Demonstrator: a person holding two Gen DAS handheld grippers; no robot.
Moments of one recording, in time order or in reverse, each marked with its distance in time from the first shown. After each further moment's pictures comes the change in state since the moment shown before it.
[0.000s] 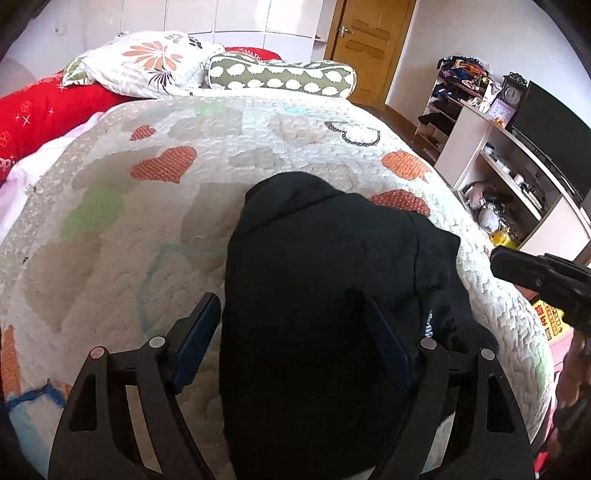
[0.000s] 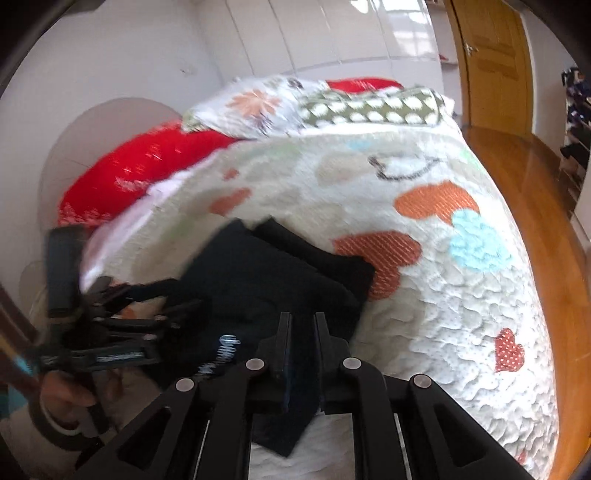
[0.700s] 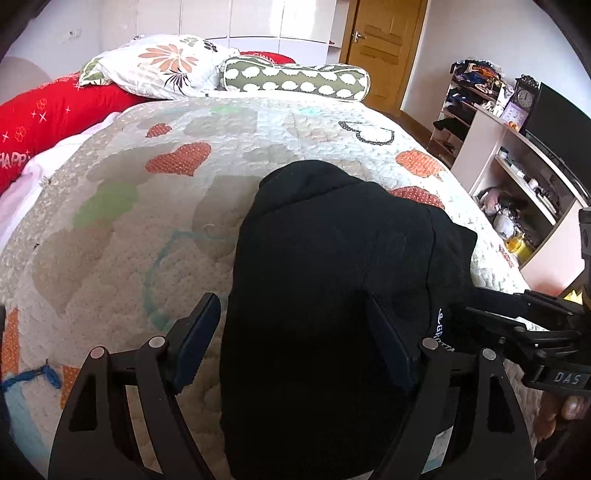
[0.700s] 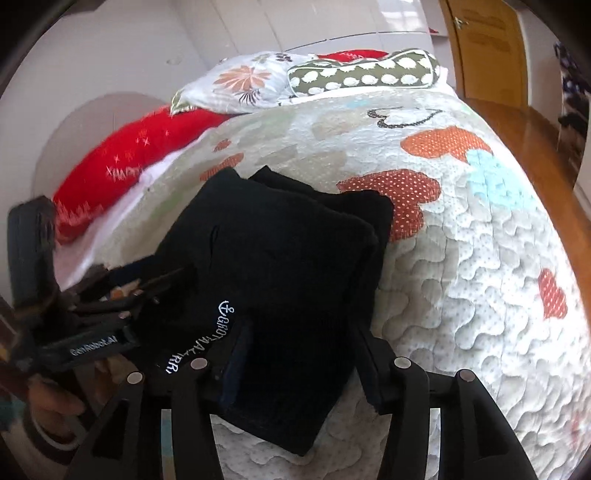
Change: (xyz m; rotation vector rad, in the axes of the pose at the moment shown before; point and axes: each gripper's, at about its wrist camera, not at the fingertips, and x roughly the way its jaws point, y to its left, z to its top) left arm 0.006 -0.005 -0.012 -0.014 -0.024 0.080; right arm 0.043 -0.009 -0.033 0.086 0.088 0.004
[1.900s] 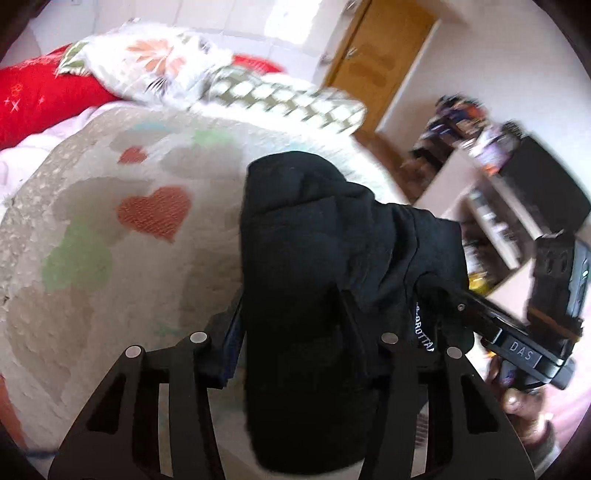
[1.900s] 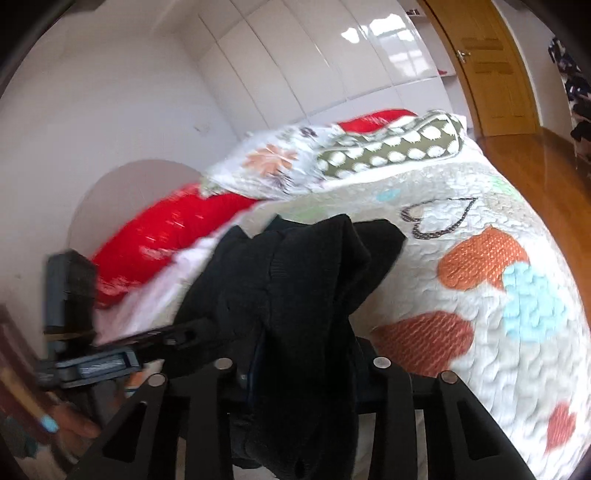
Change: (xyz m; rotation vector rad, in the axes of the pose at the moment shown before) left arm 0.024 0.041 0.089 -0.124 0.034 -0.141; right arm 0.003 -0.003 0.094 0.025 -0.239 0.121
